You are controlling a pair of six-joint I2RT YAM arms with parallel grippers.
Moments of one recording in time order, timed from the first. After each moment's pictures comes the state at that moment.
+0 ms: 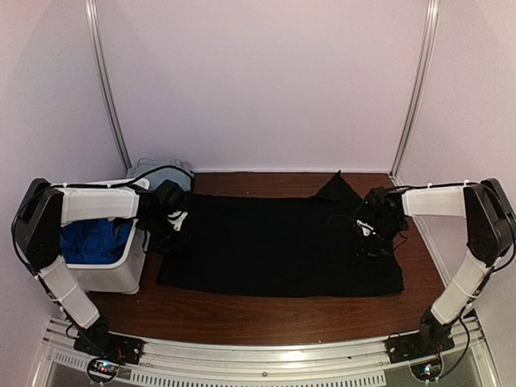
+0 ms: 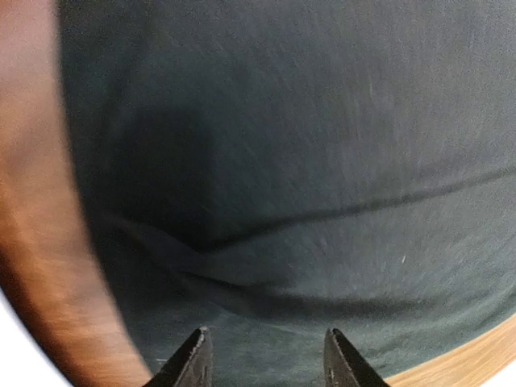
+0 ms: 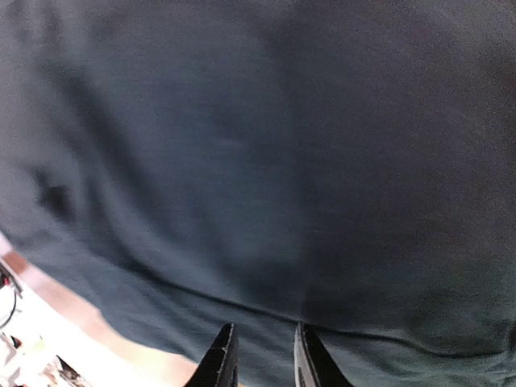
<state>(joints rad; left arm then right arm) -0.50 1.66 1.05 -0.71 0.07 -0.29 0.30 1.66 0.98 -0.79 -0.36 0.32</state>
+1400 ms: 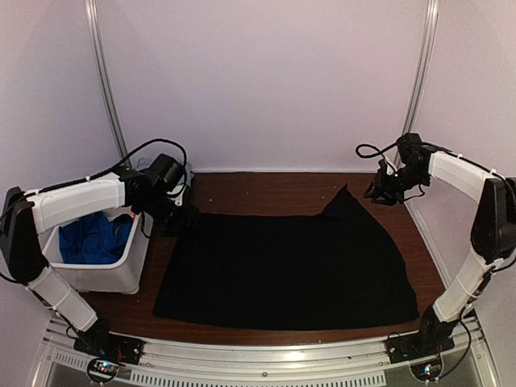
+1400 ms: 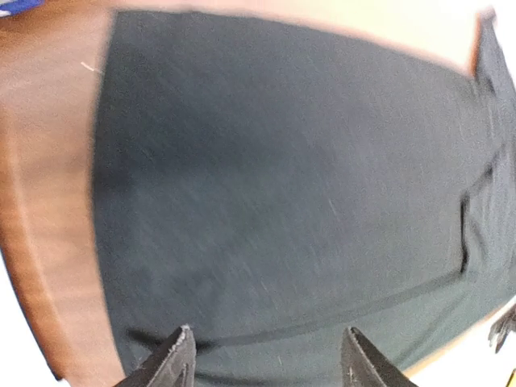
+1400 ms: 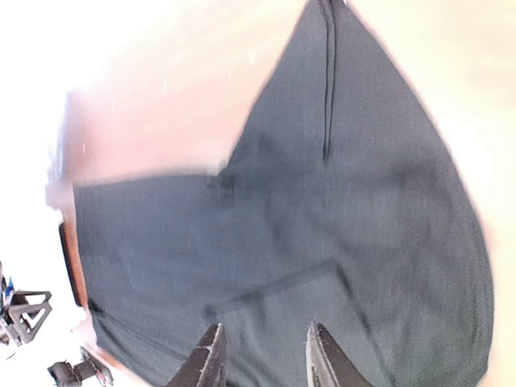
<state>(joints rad) -0.61 1.52 1.16 -0.75 0.09 -0.57 0.05 1.61 1.35 -0.80 -0.41 0.40</state>
